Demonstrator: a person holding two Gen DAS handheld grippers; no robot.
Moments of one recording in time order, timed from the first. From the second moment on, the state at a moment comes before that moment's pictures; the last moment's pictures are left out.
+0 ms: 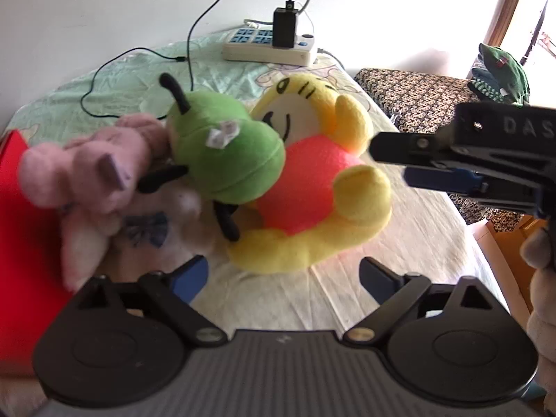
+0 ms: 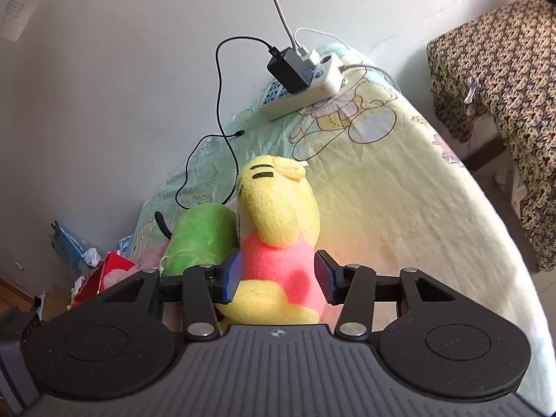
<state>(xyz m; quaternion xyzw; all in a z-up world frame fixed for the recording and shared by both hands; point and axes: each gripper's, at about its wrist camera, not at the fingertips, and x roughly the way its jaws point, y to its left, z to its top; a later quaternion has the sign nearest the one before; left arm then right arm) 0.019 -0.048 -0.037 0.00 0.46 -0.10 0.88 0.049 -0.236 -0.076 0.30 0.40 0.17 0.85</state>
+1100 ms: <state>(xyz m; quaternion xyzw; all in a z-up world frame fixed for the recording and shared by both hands) 0.004 -0.124 -0.064 0.05 0.44 -0.21 0.87 0.018 -0.283 -0.094 0.36 0.41 0.18 0.82</state>
